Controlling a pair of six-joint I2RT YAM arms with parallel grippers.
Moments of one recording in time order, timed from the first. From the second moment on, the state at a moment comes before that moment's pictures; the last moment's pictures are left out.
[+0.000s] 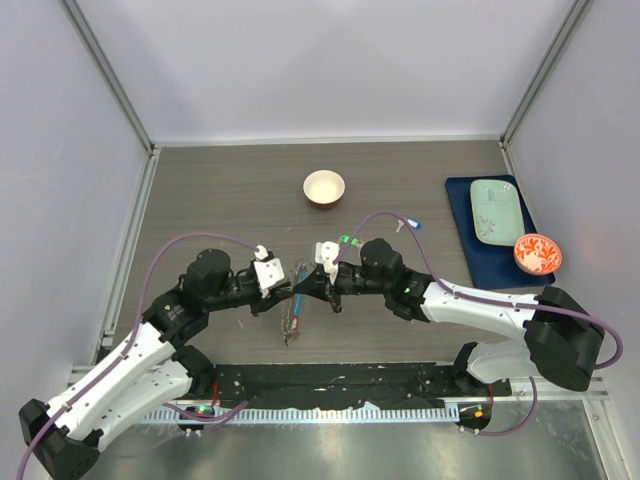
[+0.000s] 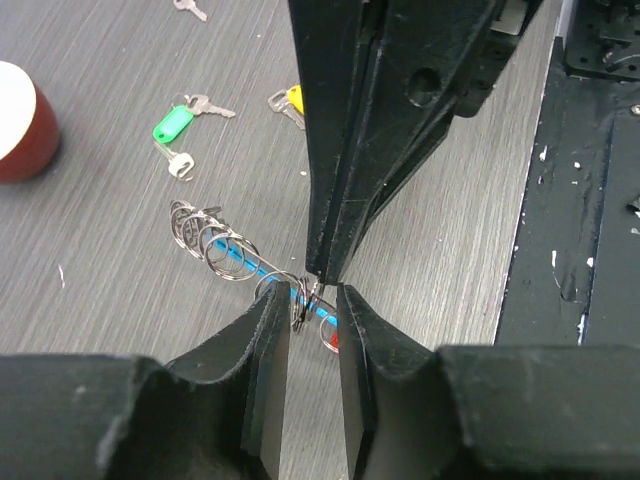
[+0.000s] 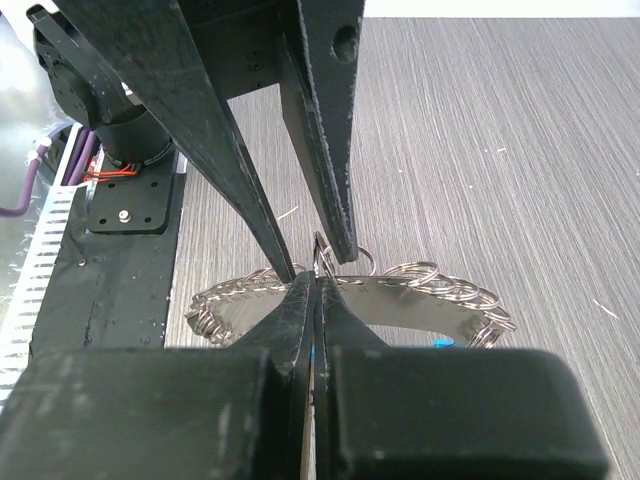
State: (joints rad) left arm -0.69 0.68 0.61 -0.35 0.45 0.32; right arm 0.97 1.30 0.68 0.45 -0.51 -0.16
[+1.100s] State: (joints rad) left arm -0.63 0.64 0.62 -0.36 0.13 0.21; right arm 0.95 1.30 0.68 0.44 -0.54 -0.17
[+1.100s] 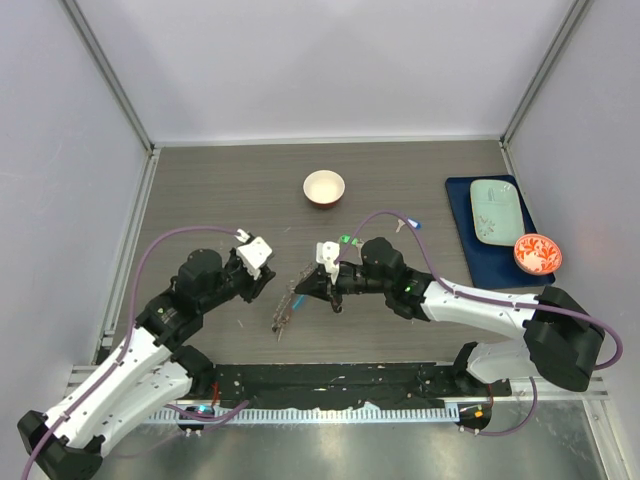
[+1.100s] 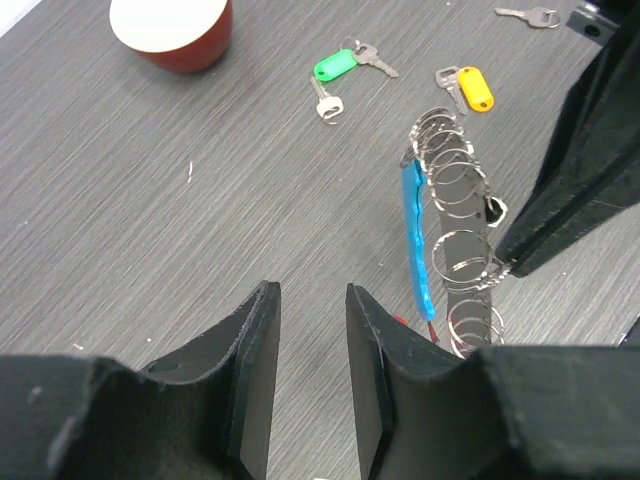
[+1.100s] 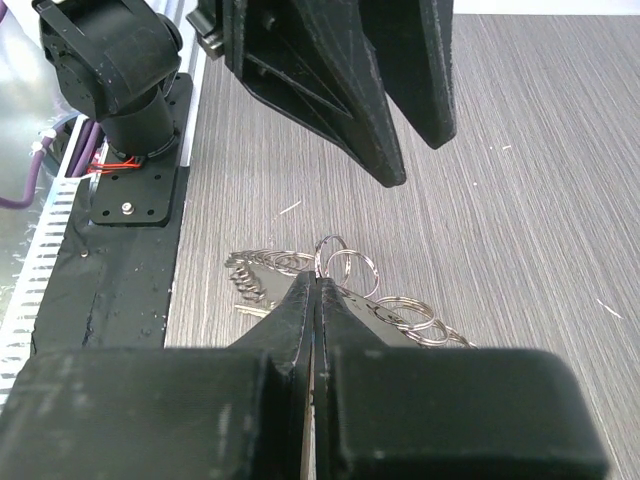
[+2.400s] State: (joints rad) left arm -0.63 0.65 0.58 -0.38 0.46 0.13; right arm 0.95 1.30 0.68 0.44 -0.53 -0.16
